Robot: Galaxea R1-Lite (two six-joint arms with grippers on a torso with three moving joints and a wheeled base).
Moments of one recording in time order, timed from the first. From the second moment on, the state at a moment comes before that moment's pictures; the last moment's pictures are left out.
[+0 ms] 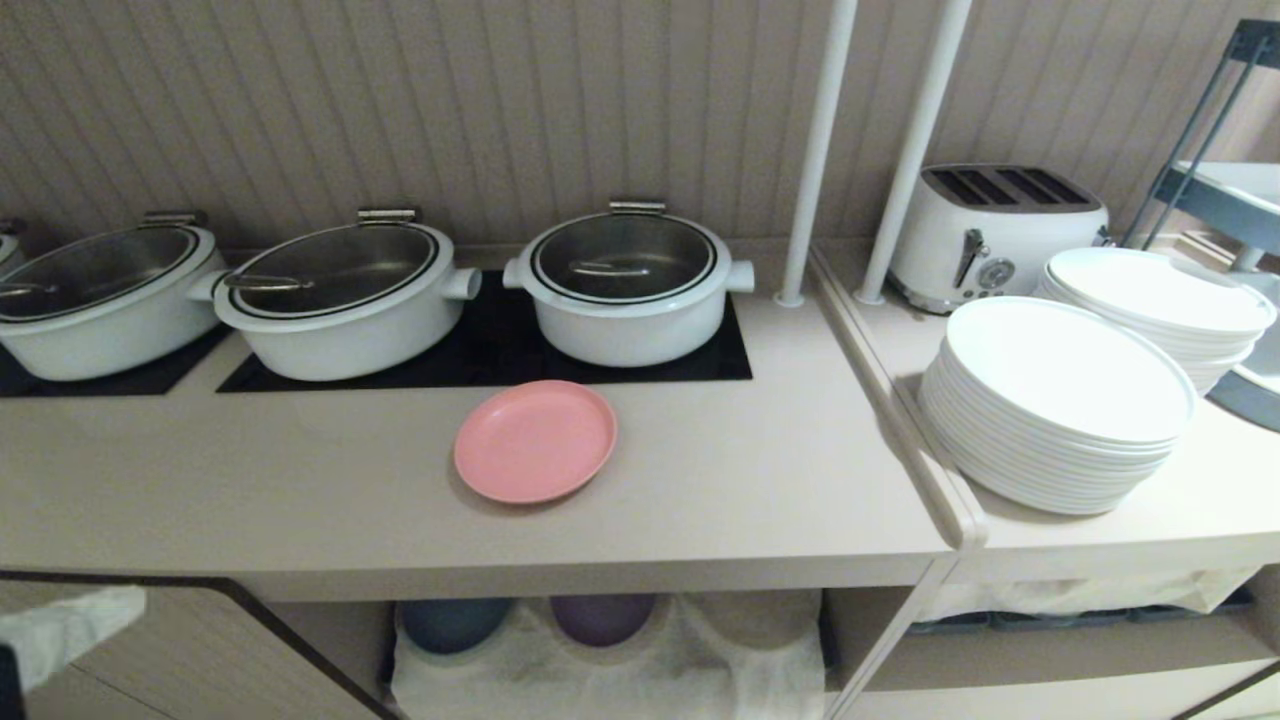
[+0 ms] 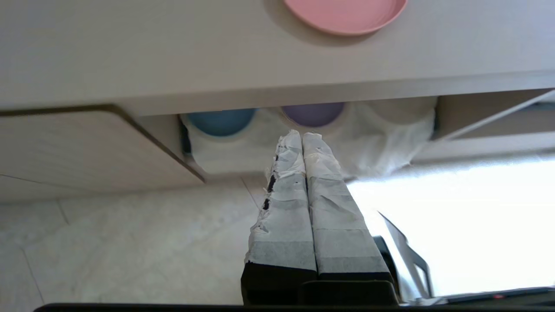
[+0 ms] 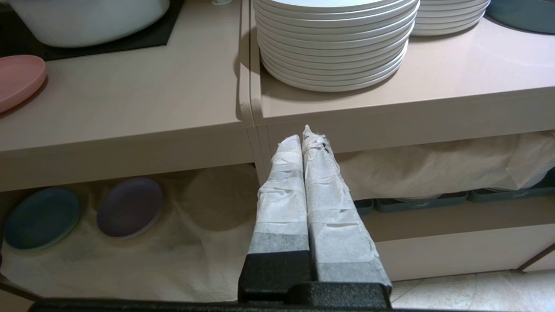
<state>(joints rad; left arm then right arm) 0.00 0.82 -0.65 0.35 -0.15 -0.02 0.00 0.00 0.00 -0.01 -0.05 0.09</state>
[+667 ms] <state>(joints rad) -0.03 1.38 -1.14 0.51 -0.21 -0.05 0.00 0.00 0.00 -0.01 -0.06 0.09</state>
